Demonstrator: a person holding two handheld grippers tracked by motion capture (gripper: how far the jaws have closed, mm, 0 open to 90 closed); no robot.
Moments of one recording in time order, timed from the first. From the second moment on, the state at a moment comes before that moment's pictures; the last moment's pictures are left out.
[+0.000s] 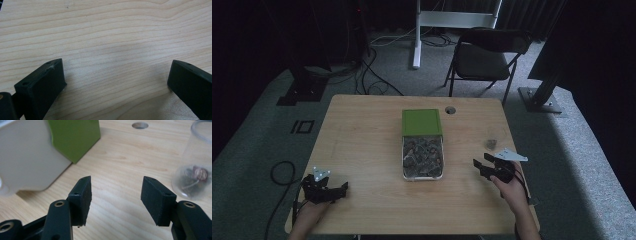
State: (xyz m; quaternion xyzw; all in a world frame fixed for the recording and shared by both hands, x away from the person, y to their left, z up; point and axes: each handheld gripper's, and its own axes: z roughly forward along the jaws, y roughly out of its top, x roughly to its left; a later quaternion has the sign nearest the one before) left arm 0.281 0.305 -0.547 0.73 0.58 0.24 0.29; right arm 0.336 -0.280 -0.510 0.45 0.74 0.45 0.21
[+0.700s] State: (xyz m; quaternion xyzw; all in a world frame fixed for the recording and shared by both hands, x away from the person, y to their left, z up) left arm 0.281 0.305 -0.547 0.73 0.58 0.24 0.29; right arm 0.317 -0.290 -0.537 0.44 0.77 0.41 0.20
